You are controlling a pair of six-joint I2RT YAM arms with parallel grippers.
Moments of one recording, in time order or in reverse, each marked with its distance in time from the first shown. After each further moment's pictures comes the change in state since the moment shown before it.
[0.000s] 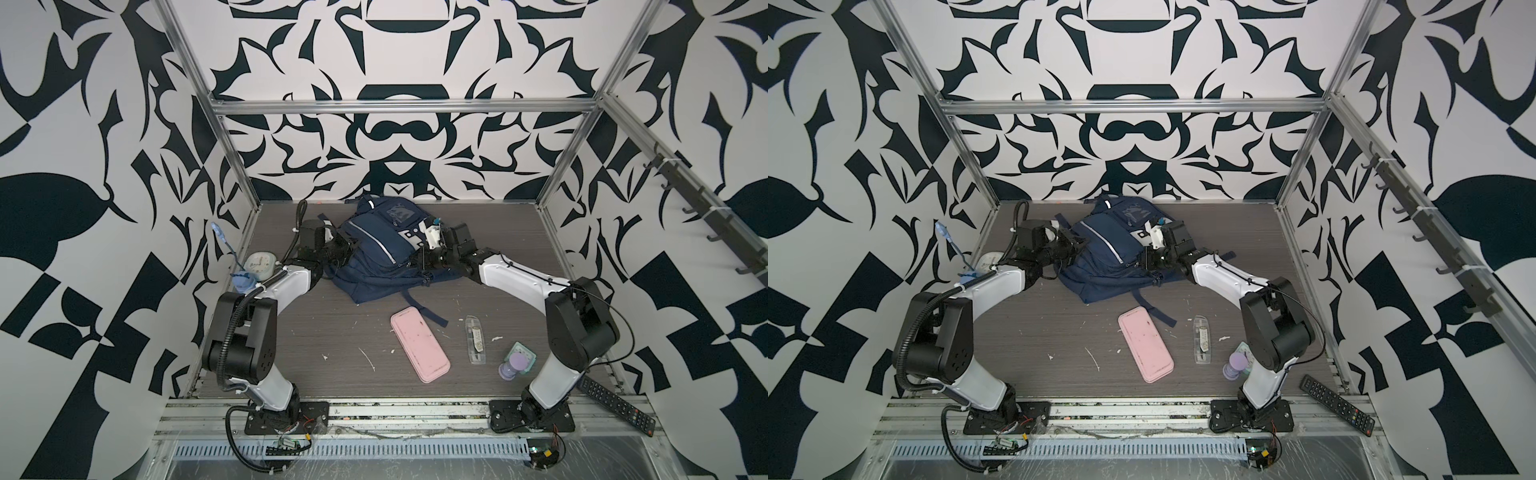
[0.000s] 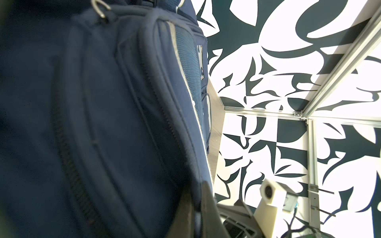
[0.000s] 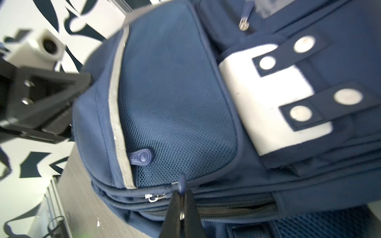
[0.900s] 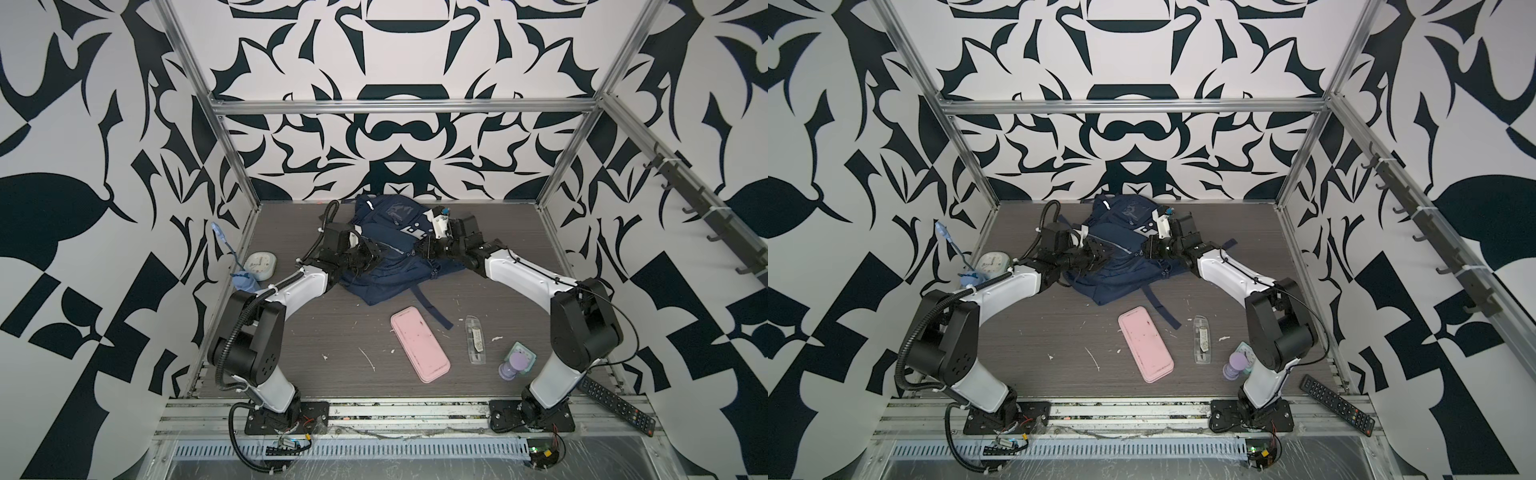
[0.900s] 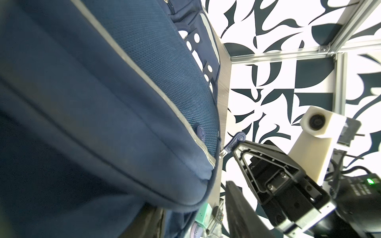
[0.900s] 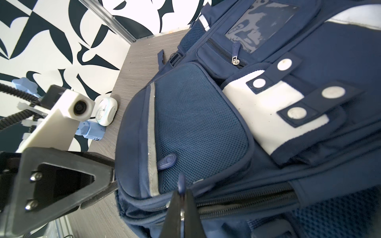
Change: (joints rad) left arm -0.179 0.031 0.053 -0.092 0.054 0.092; right arm -0.024 0.002 0.049 0.004 0.007 0.034
